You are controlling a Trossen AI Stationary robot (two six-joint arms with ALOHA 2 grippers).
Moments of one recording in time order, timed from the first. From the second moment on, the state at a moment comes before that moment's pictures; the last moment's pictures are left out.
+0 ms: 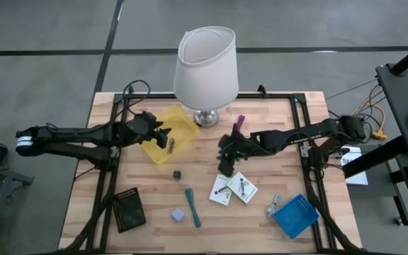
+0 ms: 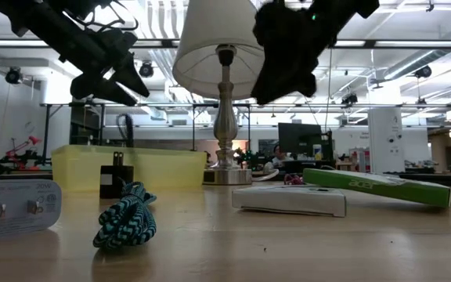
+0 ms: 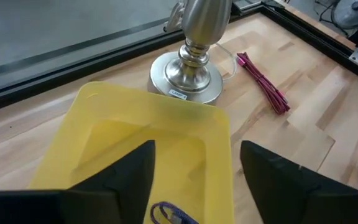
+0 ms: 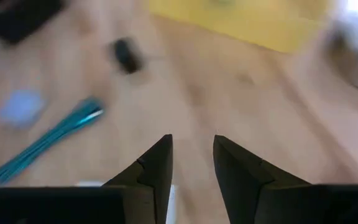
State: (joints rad) left arm 0.15 0.86 0.58 -0.27 -0.45 -0.56; right arm 0.05 1.58 1.09 -0.36 0.17 0.50
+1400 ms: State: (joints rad) left arm 0.15 0.75 0.57 -0.27 -0.45 -0.57; right arm -0.33 1.84 1.08 -0.57 0.21 0.99
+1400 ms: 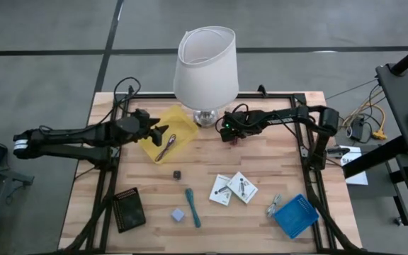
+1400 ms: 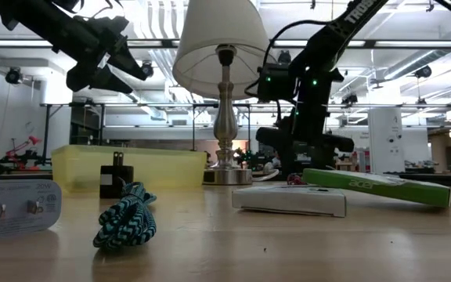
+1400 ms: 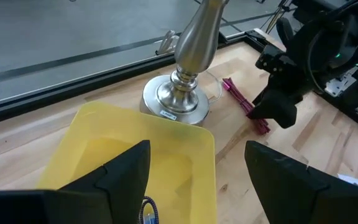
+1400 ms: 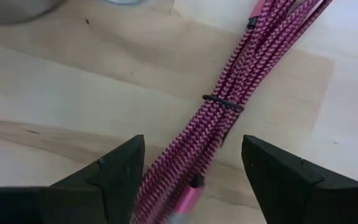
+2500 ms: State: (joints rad) left arm 0.15 0.75 0.57 -0.27 -0.35 -0.57; right arm -0.23 1.74 1.08 -0.56 -0.23 0.72
